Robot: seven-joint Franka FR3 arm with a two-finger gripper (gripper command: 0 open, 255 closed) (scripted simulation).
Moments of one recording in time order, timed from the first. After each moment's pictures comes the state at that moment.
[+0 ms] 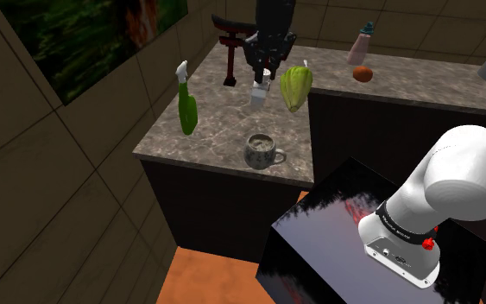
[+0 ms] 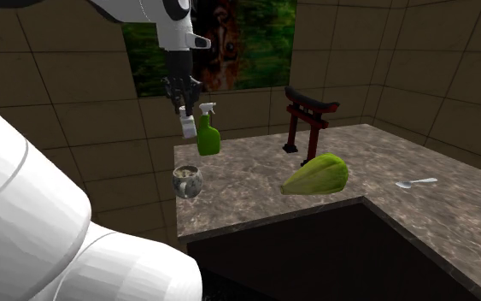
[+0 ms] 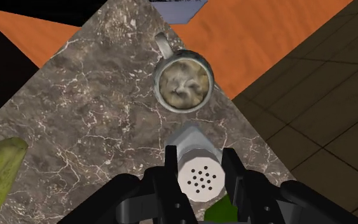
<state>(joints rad) 0.14 -0.34 0.20 -2.06 0.09 1.73 0.41</state>
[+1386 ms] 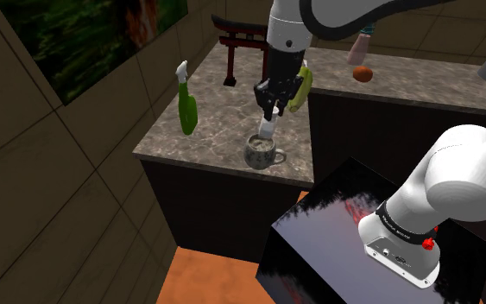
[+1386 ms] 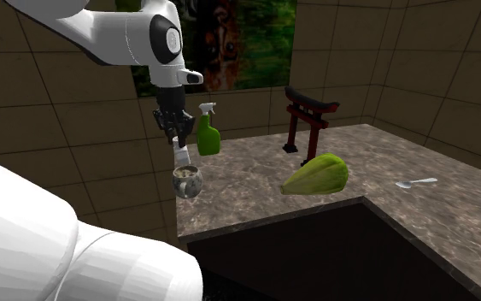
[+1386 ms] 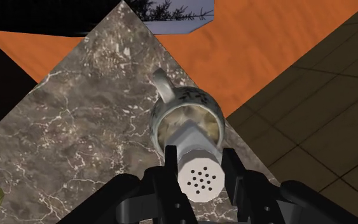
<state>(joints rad) 0.17 -0.47 0.23 -2.38 0.13 1.92 0.42</state>
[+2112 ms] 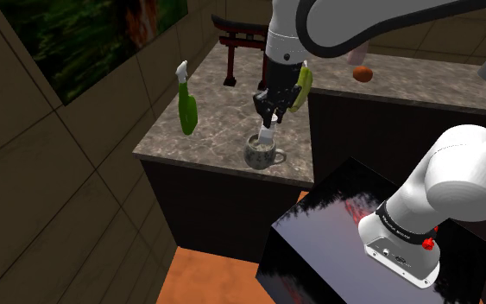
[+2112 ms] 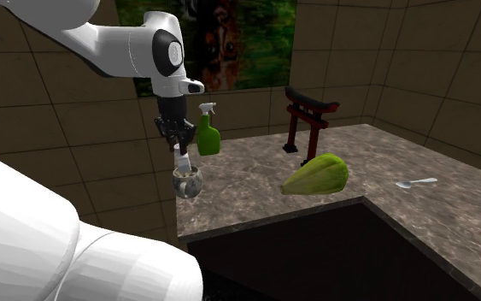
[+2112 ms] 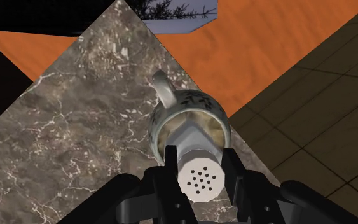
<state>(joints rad) 0.17 -0.46 0.23 -2.43 0.13 1.99 0.41</state>
